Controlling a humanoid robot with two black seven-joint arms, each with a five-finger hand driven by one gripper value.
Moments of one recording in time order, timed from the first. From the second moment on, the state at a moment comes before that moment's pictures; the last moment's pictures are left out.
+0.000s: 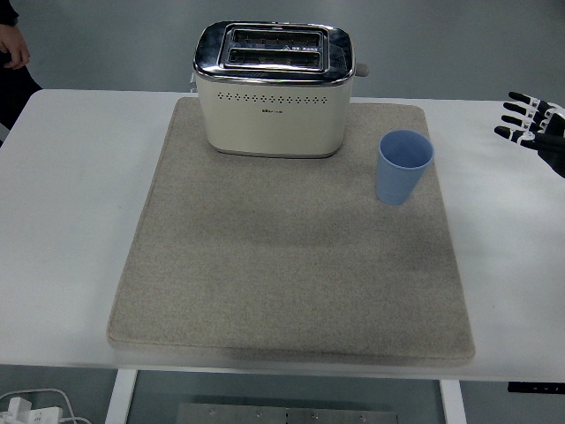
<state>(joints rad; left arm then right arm) -0.02 0.00 -0.13 -0.15 -0.06 -0.11 -0.03 0.95 -0.34 0.08 0.07 -0.02 0.61 0.44</state>
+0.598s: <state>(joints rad) -0.02 0.00 -0.13 -0.15 -0.06 -0.11 -0.03 0.85 -0.35 0.08 0.07 -0.02 0.61 0.52</state>
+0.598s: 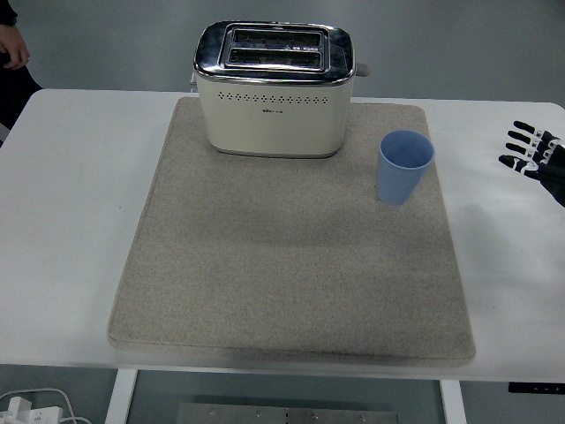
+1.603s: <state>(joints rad) -0.02 0.00 -0.13 -0.15 -0.06 -0.11 -0.03 0.85 -0.38 0.08 0.19 -0.02 0.61 0.52</state>
